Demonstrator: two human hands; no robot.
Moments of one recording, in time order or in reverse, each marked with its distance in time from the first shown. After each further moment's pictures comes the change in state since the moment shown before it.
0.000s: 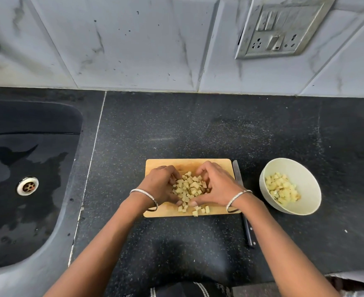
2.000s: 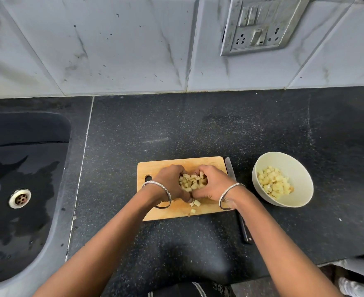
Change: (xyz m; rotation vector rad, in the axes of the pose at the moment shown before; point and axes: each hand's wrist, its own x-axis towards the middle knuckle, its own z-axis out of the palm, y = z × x) left_hand 0.011 0.055 -0.003 -0.106 -0.112 -0.109; right_hand -0.004 -0.004 -0.003 0.319 0.005 0.217
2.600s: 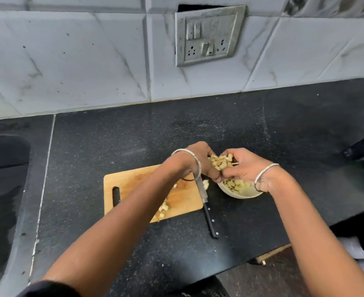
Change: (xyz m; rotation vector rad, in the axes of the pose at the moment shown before) left_hand 0.039 0.153 0.017 -0.048 -0.223 0.179; right_hand -0.068 0.062 -0.128 0.374 0.127 0.118
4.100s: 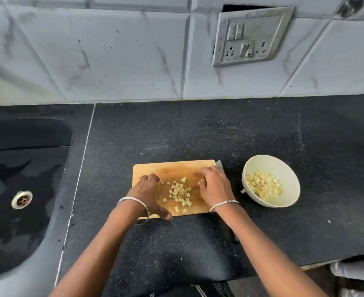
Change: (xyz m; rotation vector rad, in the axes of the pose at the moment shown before) left_hand -0.111 -0.156 -0.002 0.275 0.217 -0.386; right_hand 0.035 0.010 0.148 -0.691 0.321 -0.334
